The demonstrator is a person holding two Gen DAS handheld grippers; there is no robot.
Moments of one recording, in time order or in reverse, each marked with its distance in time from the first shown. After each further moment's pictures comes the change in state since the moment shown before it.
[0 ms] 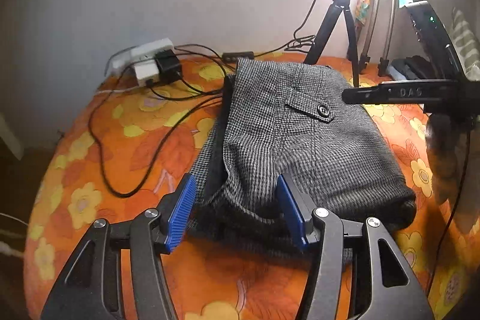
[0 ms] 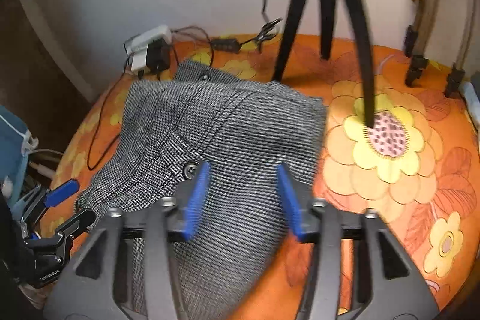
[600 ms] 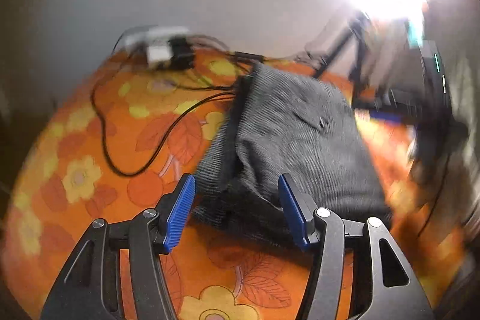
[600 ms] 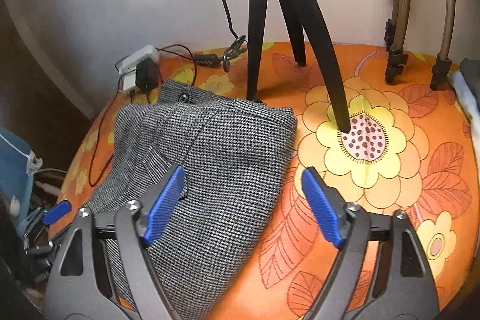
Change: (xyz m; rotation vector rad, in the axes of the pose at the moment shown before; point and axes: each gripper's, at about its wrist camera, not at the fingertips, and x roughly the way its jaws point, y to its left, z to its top) left arm -0.010 0.056 0.000 -0.267 0.036 -0.137; right arm -0.010 -0.028 0.011 0.081 -0.030 0.015
